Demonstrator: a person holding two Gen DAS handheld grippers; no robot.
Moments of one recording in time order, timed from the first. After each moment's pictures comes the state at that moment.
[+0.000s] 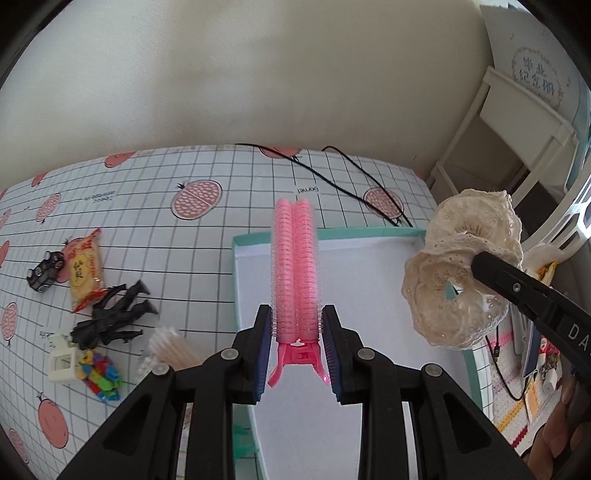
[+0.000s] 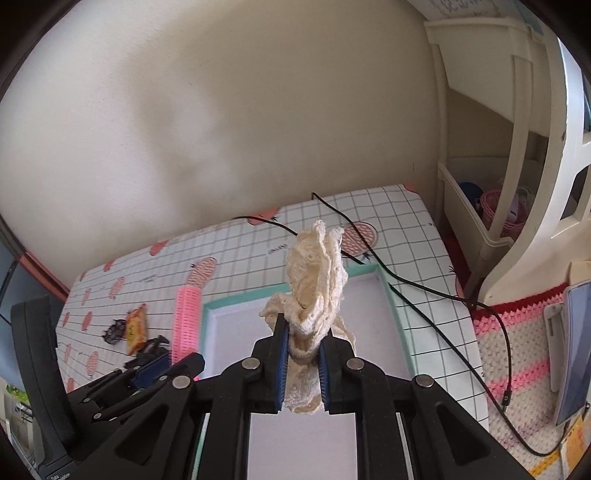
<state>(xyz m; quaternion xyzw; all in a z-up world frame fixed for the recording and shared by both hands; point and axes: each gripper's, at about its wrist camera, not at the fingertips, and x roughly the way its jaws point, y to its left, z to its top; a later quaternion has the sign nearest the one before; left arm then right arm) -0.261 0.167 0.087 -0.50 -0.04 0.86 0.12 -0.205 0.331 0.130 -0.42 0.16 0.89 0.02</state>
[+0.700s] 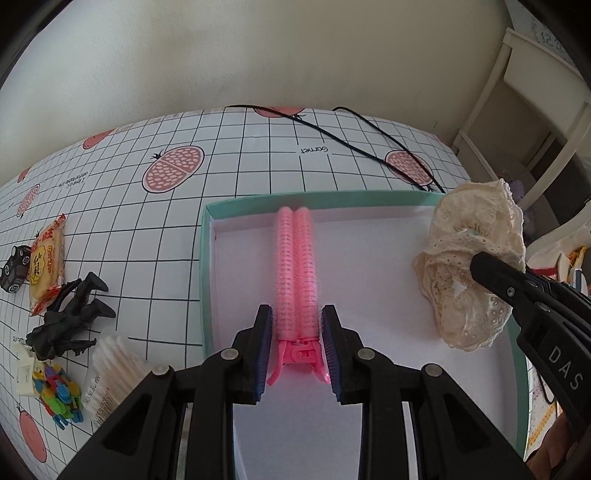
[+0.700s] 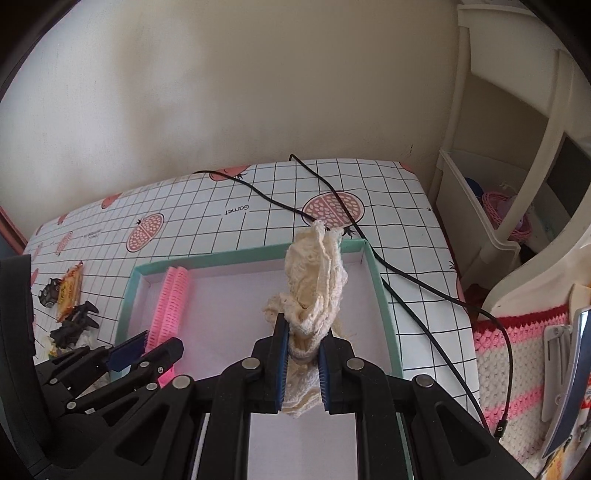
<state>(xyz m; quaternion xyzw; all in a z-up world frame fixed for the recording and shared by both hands) -0.287 0.188 0.032 -0.52 -0.01 0.85 0.10 -0.237 0.321 0.070 -0.46 0.07 0.88 0.05</state>
